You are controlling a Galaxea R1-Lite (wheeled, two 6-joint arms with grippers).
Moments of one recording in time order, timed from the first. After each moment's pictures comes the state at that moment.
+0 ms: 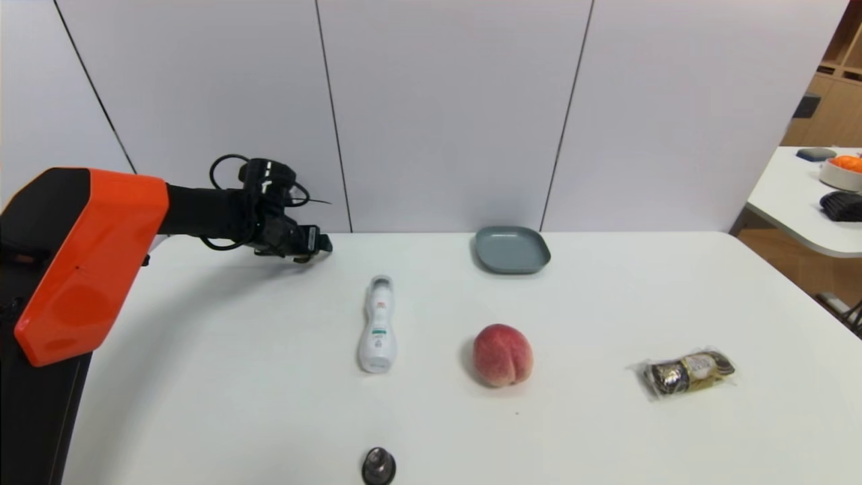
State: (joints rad) left arm -0.13 2.33 -1.82 0.17 0.03 -0.10; right arm 0.01 0.00 0.00 0.00 0.00 0.00
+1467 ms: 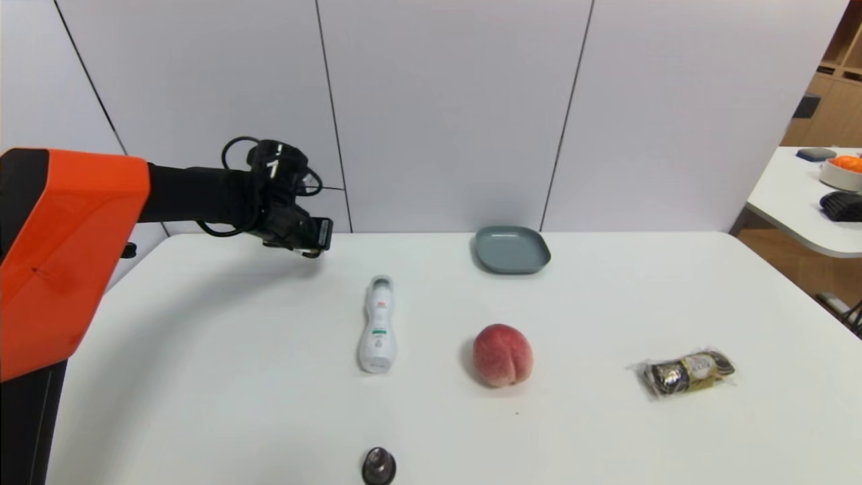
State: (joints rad) left arm -0.21 2.23 -1.81 0.27 0.01 -0.06; right arm 0.01 0.00 0.00 0.00 0.00 0.00
